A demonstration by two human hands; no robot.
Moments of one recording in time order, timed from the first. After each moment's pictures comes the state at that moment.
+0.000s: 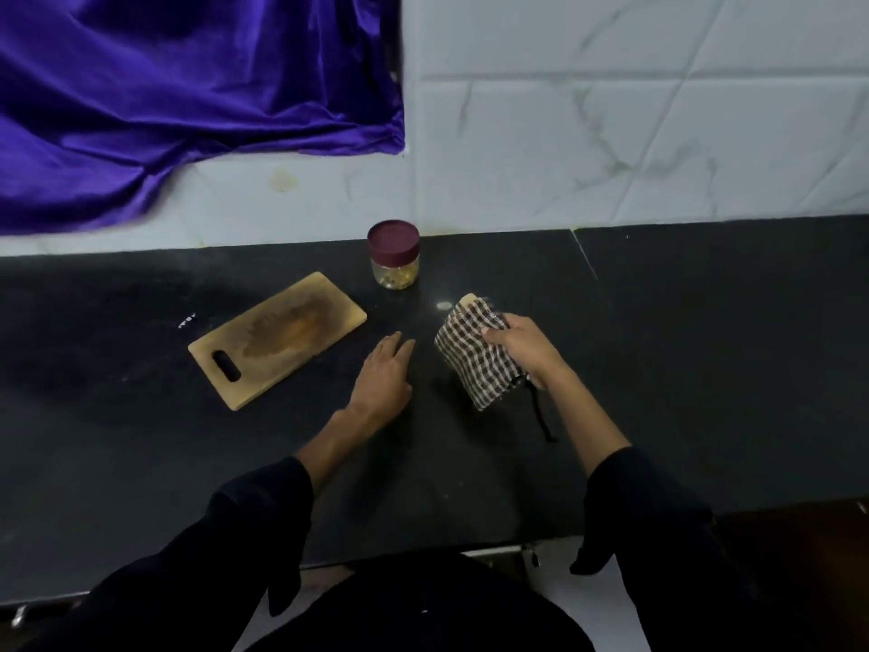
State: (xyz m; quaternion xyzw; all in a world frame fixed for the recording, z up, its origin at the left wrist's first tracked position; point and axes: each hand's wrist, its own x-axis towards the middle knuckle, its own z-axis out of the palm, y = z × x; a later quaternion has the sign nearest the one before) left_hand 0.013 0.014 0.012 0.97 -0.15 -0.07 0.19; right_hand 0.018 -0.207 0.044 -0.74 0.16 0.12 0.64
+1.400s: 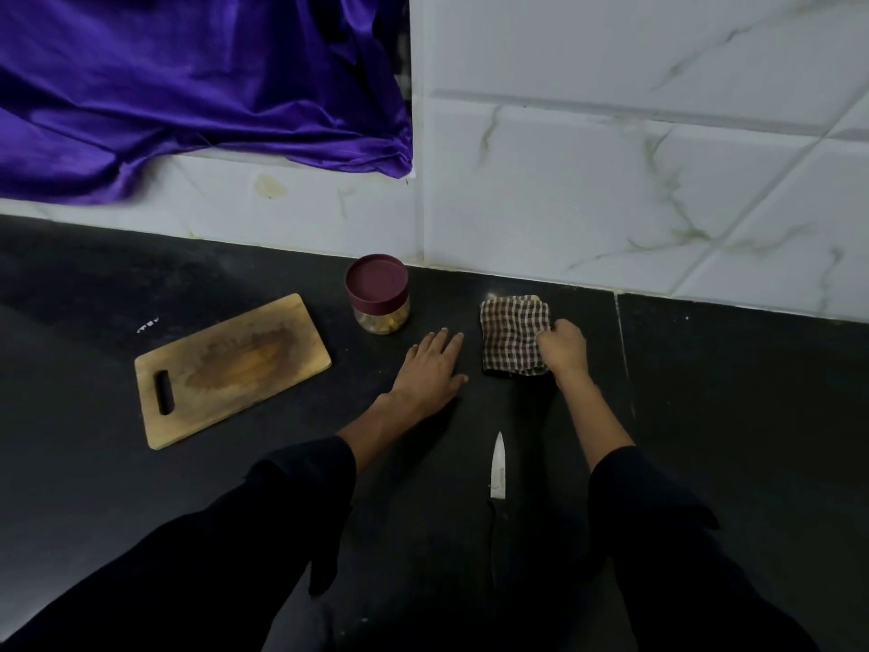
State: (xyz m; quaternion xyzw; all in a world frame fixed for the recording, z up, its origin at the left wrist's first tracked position) left_hand 0.170 -0.124 0.000 0.97 -0.10 -0.15 0.16; right_hand 0.226 -0.322 0.004 -0.86 0.23 0.10 0.45
